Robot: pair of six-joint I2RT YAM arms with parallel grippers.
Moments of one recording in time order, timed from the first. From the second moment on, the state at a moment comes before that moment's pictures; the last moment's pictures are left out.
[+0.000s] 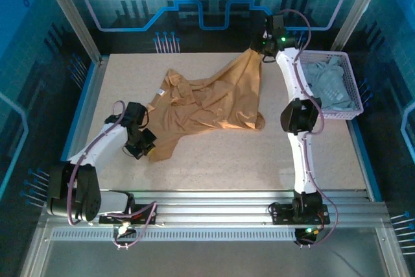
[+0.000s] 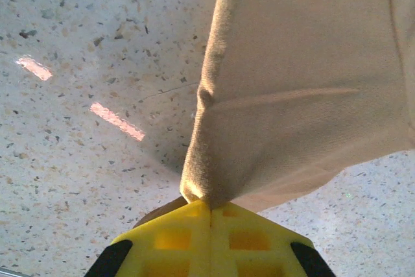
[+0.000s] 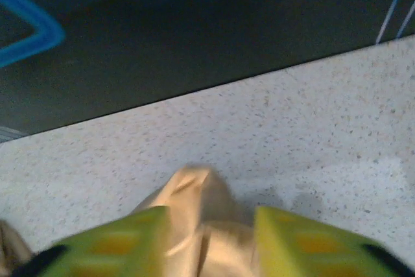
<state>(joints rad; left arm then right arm) -0.09 1.32 0.81 -0.89 0.15 -0.95 0.13 2.60 2.83 -1.00 -0.04 0.44</state>
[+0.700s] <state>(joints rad) -0.09 1.32 0.82 -0.88 0.16 -0.95 0.25 1.67 1.16 -0.70 -0.19 0.64</state>
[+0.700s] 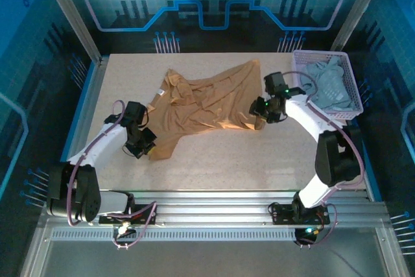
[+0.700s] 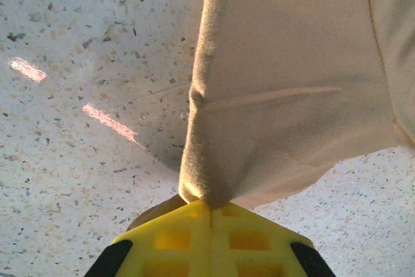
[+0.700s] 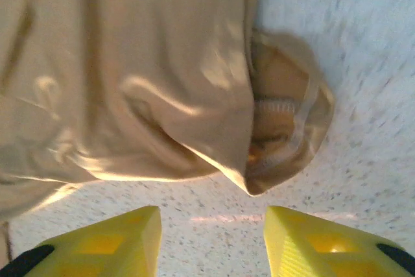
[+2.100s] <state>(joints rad) -0.08 1.29 0.86 -0.92 0.01 -0.92 0.22 1.66 1.41 -0.95 -0.09 0.70</state>
